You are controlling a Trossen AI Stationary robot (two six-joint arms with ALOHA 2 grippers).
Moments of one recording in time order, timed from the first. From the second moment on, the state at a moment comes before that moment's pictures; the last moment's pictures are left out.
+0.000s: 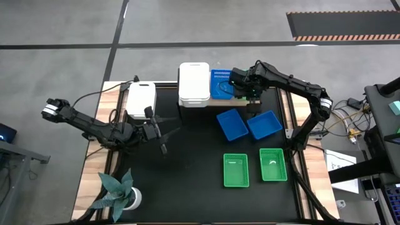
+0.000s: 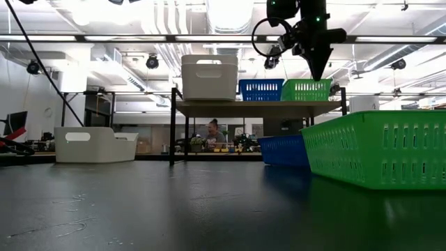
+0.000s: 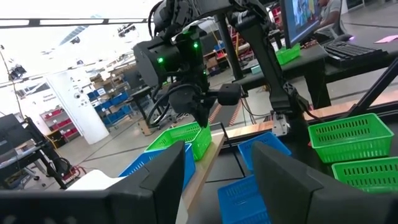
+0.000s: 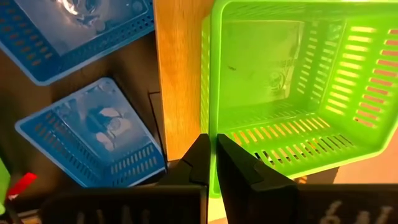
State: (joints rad) left arm -0.33 0.96 0.59 0.52 -0.69 0.45; right arm -0.44 1.68 1.71 -1.55 0.27 -0.43
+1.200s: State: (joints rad) left arm -0.33 0.96 0.58 0.52 -0.69 0.43; right arm -0.18 1.43 1.71 -1.43 0.17 -0.13
